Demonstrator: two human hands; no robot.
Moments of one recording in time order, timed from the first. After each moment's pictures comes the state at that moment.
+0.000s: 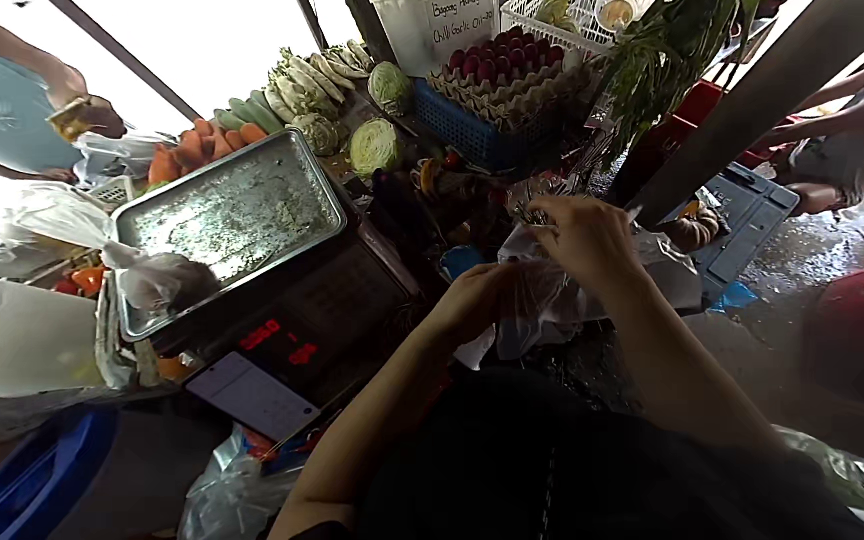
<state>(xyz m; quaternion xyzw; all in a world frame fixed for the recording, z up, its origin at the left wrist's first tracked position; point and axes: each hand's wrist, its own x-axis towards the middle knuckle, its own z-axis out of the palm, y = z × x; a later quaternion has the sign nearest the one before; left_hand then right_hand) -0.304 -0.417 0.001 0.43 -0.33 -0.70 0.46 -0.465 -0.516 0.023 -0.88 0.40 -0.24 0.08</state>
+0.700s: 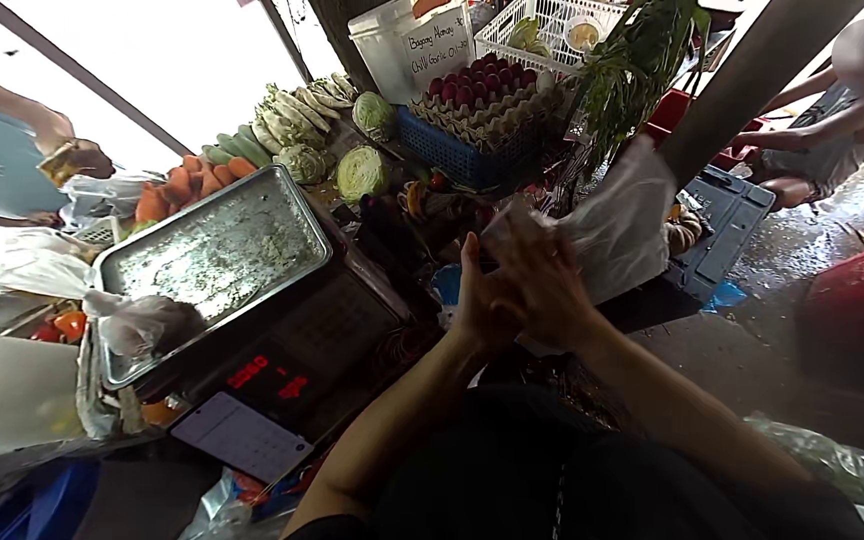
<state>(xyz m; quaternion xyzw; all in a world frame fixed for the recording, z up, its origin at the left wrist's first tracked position) -0.337 -0.445 -0.038 0.20 -0.20 -0.73 0.62 -0.464 -0.487 -0.040 -0.90 0.29 -0.33 0.02</state>
